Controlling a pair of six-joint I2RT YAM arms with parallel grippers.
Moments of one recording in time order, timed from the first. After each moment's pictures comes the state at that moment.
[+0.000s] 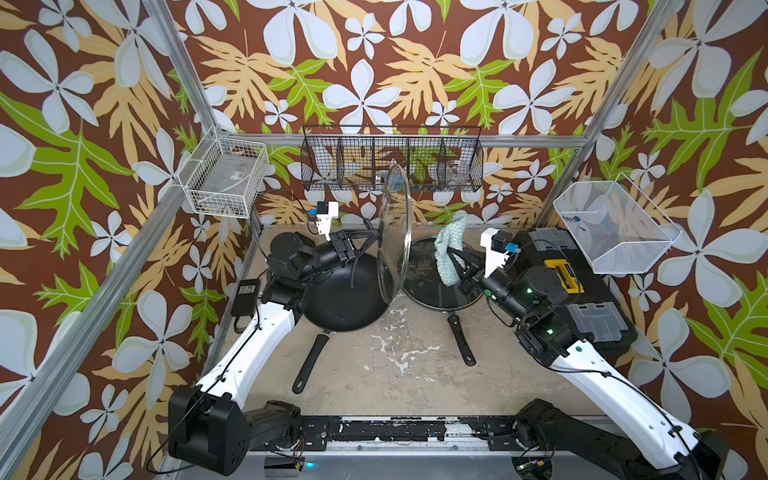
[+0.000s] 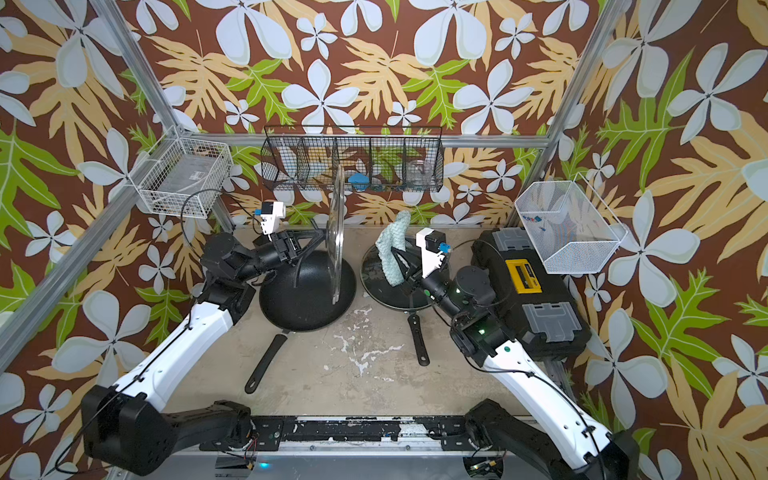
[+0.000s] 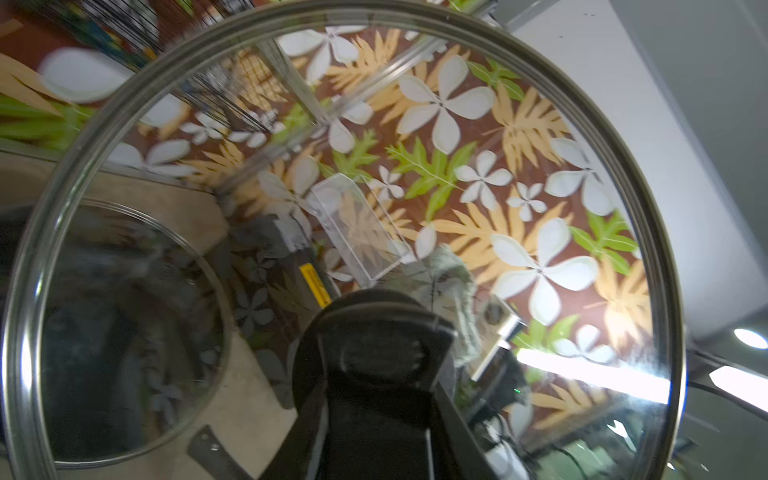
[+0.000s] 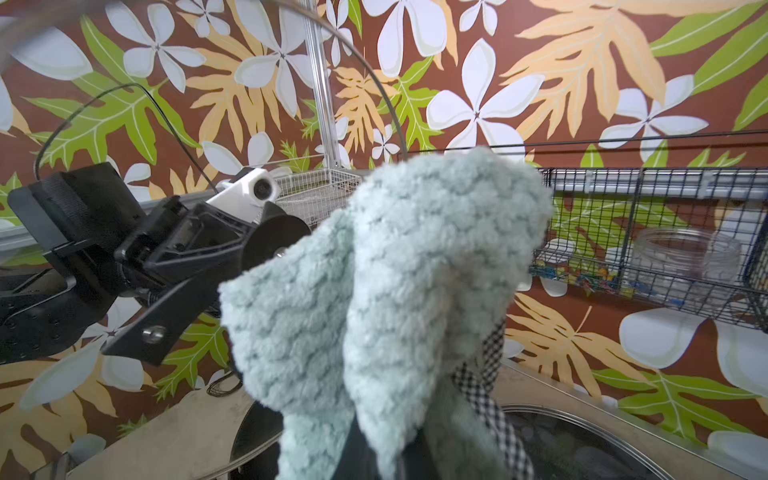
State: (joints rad) left arm -0.25 1.22 1.05 0.33 0.76 -1.08; right arm 0.54 0.96 0.92 0.19 -0.19 0.12
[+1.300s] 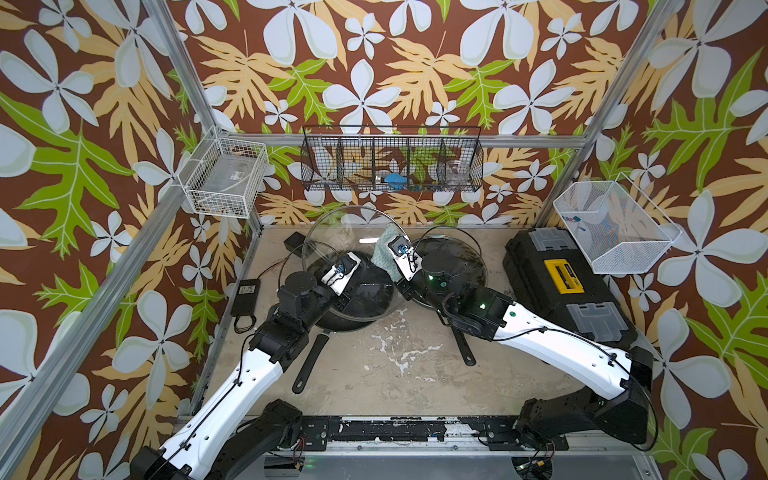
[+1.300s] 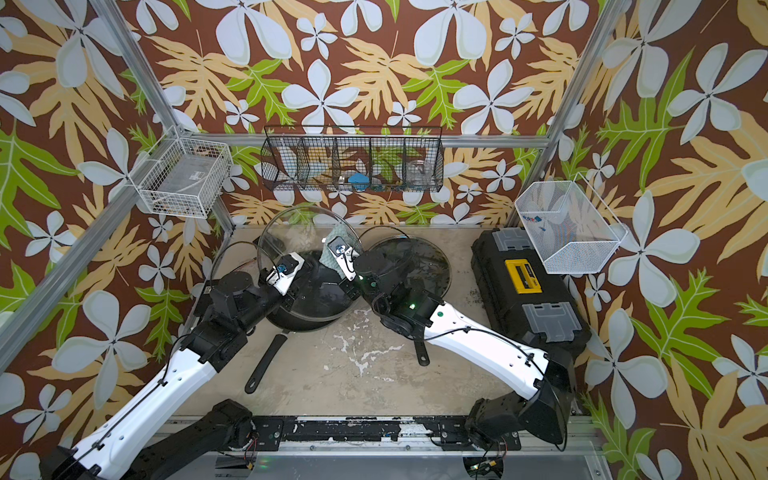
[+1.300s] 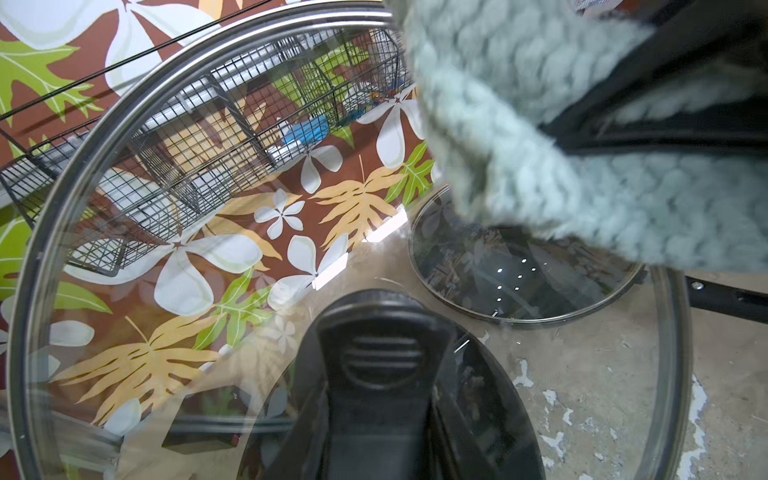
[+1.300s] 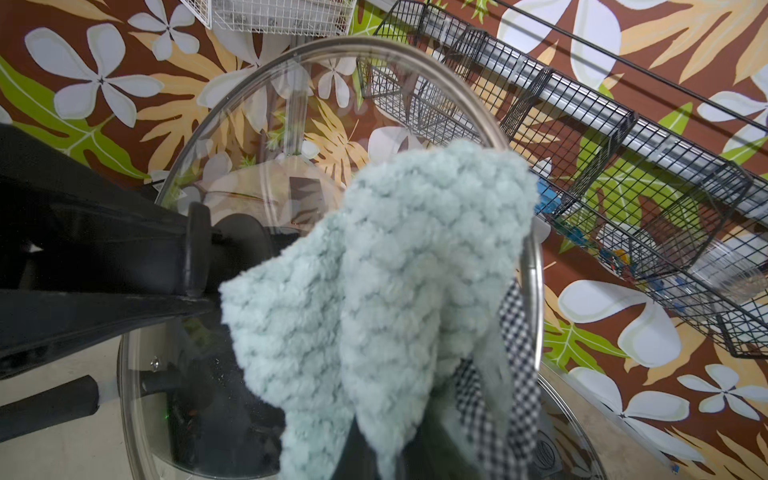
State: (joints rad) left arm -0.44 0.91 0.82 -0.09 0.07 0.36; right arm 0.95 1.44 1.36 -0.23 0.39 -0.21
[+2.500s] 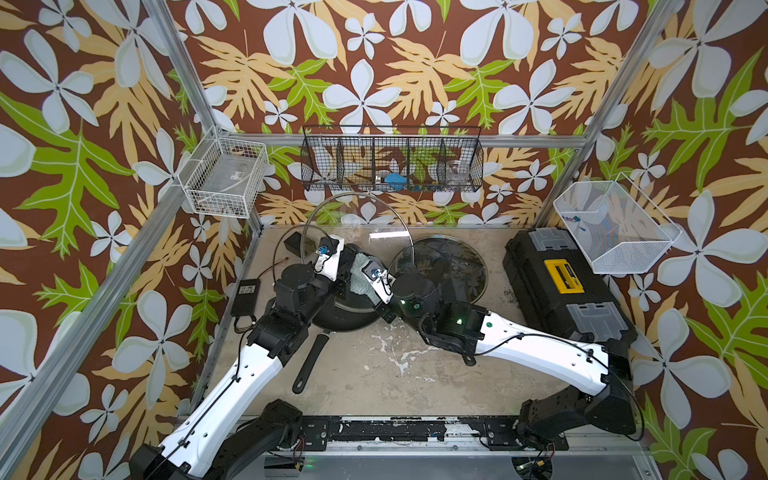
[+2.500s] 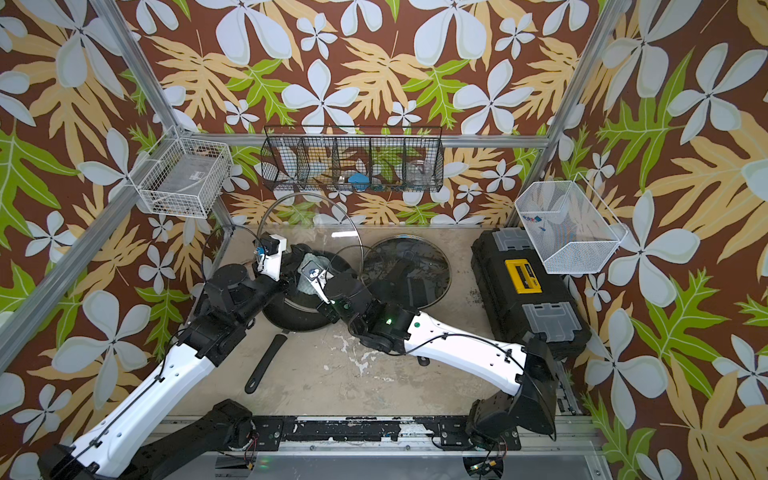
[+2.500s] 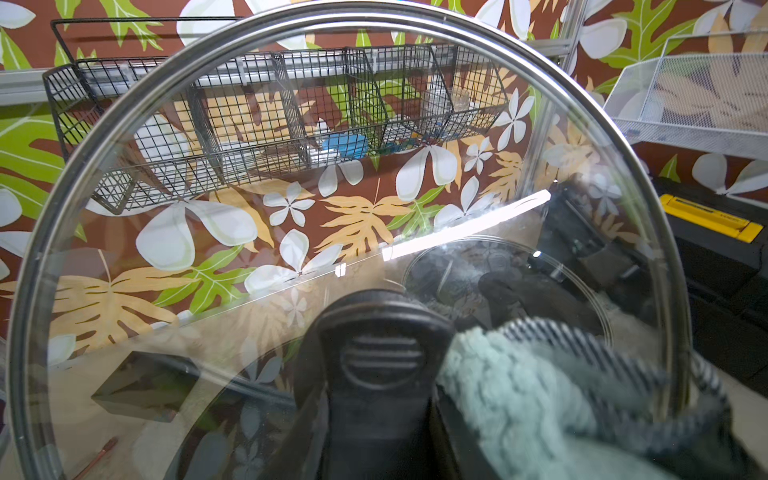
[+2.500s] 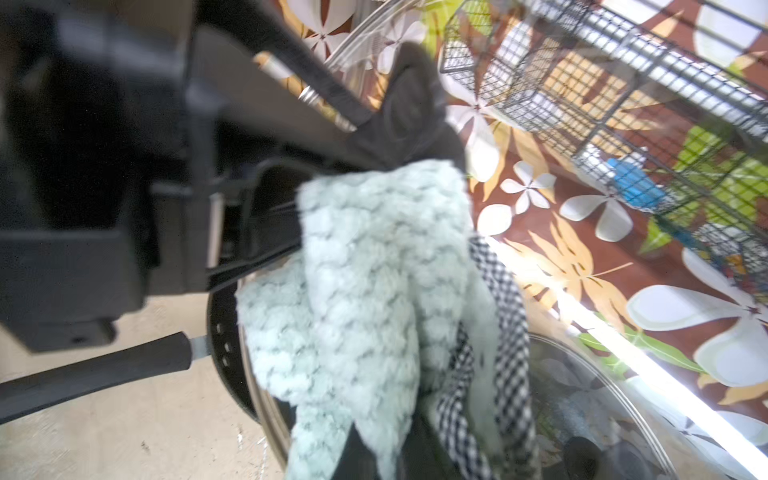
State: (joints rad) left arm -0.44 0.94 0.89 -0.08 0.01 0.05; right arm 1.08 1.50 1.37 -0.26 0.45 -0.16
